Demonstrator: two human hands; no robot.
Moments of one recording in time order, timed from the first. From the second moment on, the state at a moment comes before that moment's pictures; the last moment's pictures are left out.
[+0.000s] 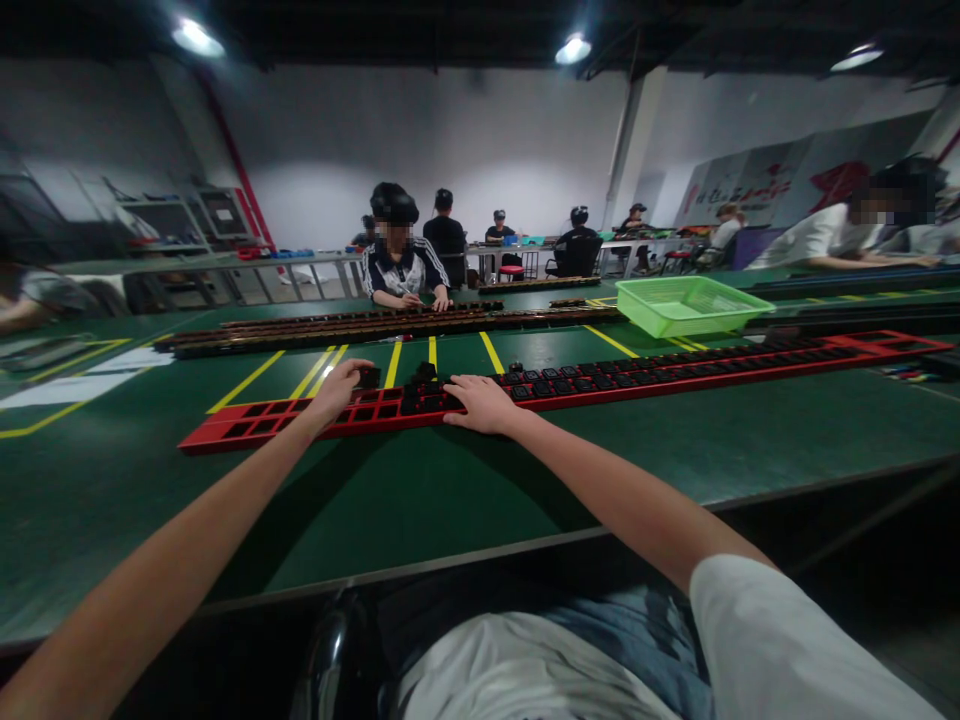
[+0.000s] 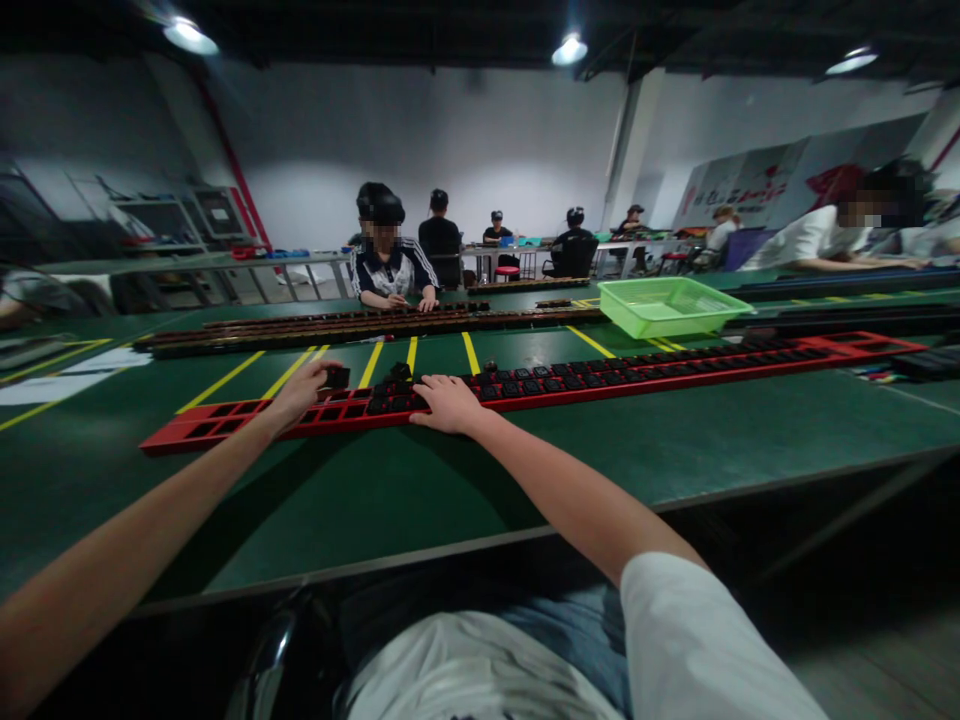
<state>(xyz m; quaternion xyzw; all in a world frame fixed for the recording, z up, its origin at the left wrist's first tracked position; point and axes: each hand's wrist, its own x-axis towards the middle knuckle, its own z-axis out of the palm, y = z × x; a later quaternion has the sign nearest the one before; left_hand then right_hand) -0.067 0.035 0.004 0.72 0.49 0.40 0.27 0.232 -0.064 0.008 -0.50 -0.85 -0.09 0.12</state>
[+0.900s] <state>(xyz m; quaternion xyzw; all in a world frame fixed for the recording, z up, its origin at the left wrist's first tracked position) -0.058 0.027 -0.009 0.86 0.37 0.34 0.09 0.235 -0.061 0.006 -0.50 -0.86 -0.08 0.12</state>
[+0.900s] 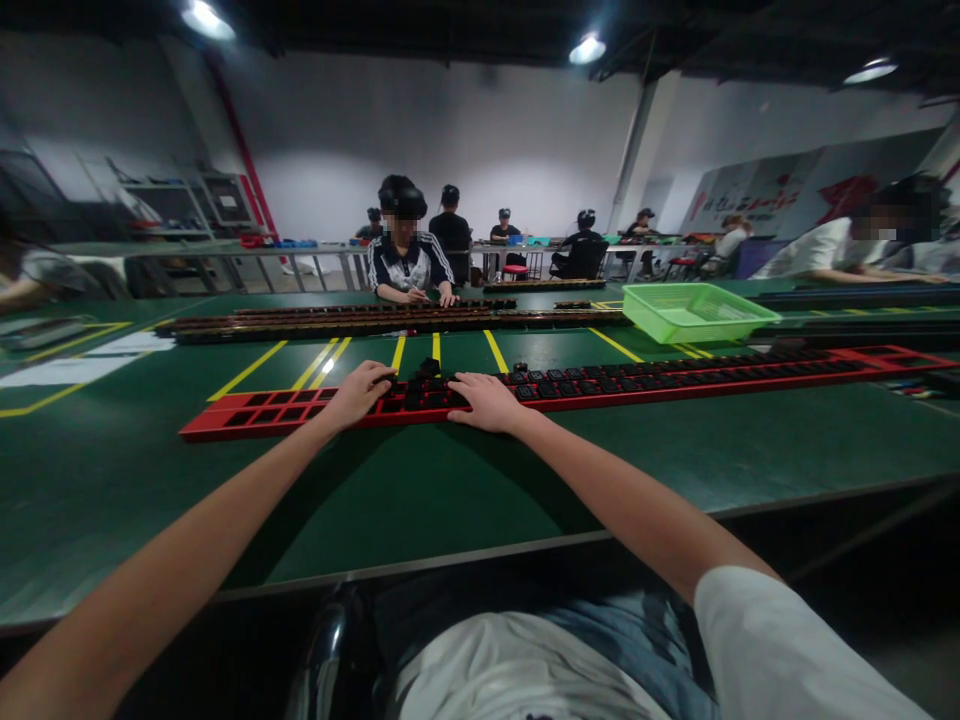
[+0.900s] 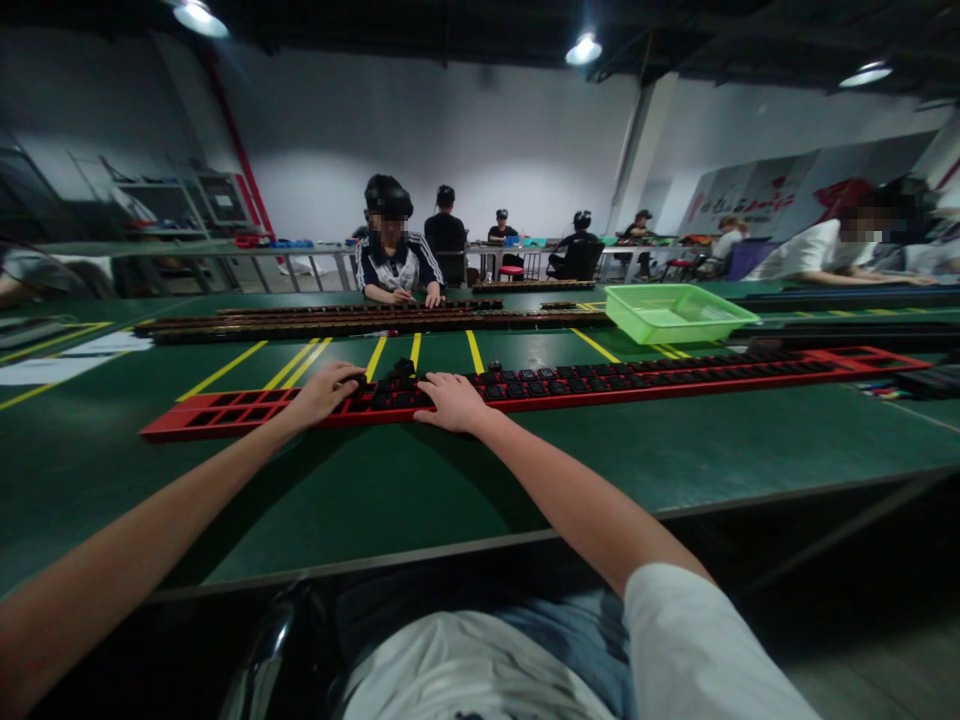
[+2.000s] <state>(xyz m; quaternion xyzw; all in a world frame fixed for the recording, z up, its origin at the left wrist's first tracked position) -0.056 0.035 -0.018 0.87 0.40 0.27 0.06 0.235 -0.062 0.008 -0.50 -0.85 -0.07 0.12</state>
